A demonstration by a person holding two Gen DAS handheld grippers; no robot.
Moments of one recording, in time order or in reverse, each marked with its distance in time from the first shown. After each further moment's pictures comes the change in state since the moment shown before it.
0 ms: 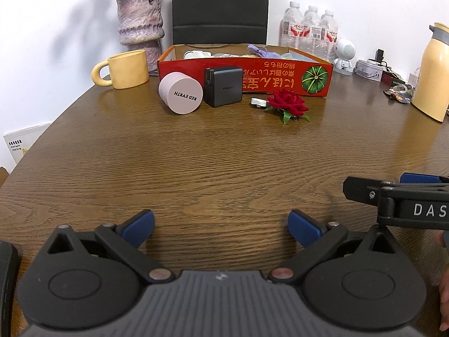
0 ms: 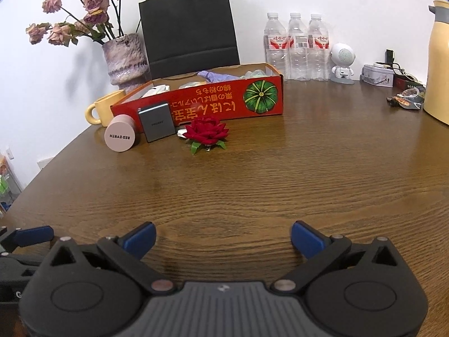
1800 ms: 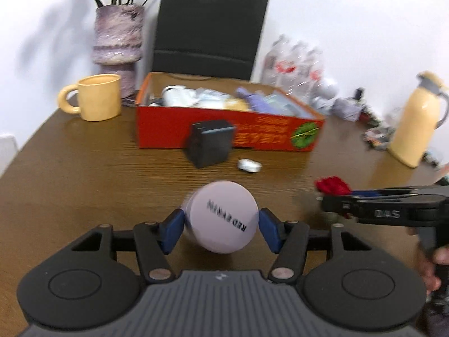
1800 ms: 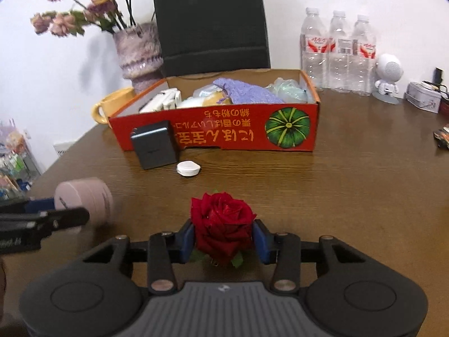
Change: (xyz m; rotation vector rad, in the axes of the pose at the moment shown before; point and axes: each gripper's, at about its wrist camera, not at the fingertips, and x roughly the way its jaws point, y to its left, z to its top) left arm 0.025 0.040 0.070 -0.057 -0.075 -0.223; right arm 0.058 -0.017 0.084 -0.103 0.064 0.117
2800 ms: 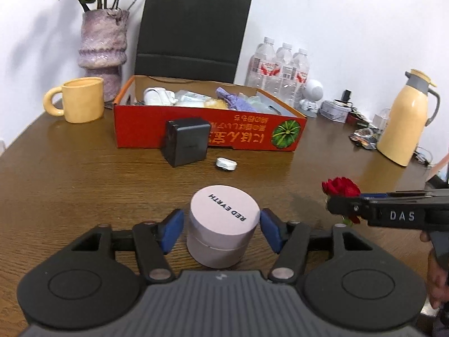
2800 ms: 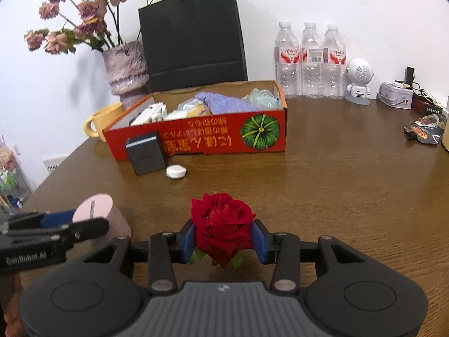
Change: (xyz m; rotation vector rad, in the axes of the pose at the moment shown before) left arm 0.014 -0.020 -0.011 0.037 -0.039 0.008; right arm -0.030 -0.003 -0.016 0.035 -0.032 -0.069
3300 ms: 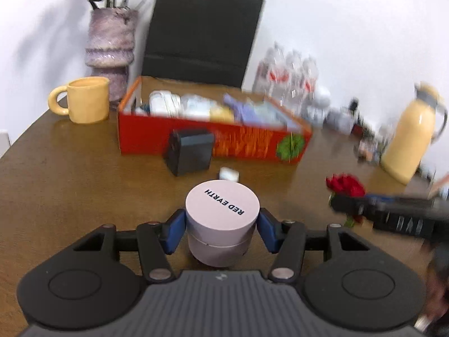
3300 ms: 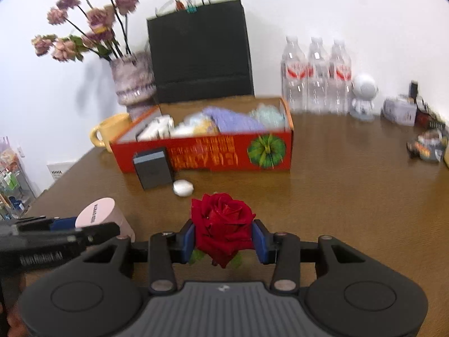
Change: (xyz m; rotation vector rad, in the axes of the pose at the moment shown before) left arm -0.007 0.011 0.040 -0.098 -0.017 -0.022; right arm -0.015 0.006 0.021 -0.028 -0.076 0.021
